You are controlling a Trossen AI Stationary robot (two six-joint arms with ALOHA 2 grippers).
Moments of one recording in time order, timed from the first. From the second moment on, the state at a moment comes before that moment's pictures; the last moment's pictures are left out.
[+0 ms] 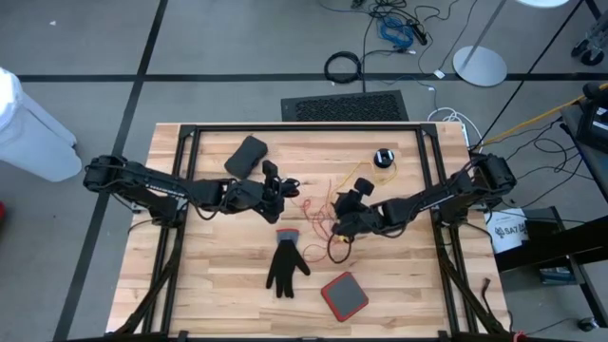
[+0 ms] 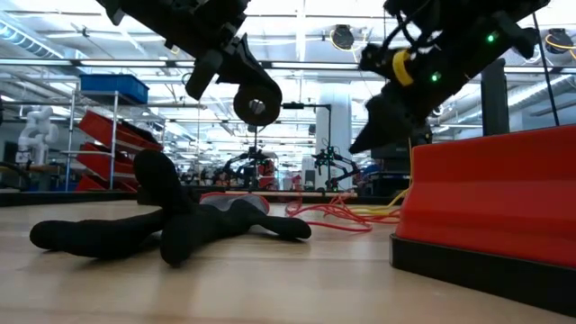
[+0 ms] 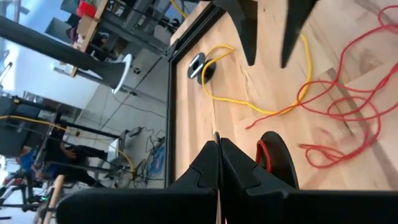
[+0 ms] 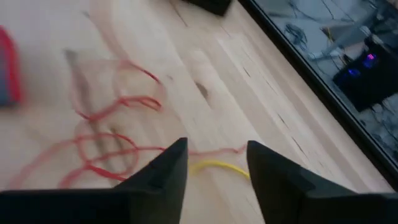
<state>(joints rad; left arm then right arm) -0.08 1.37 0.80 0.14 -0.47 0.76 0.24 1.57 0.78 -0.06 0.80 0.30</state>
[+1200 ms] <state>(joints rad) -0.08 1.37 0.80 0.38 -0.04 0.42 0.23 1.73 0.78 0.68 0.58 -0.04</state>
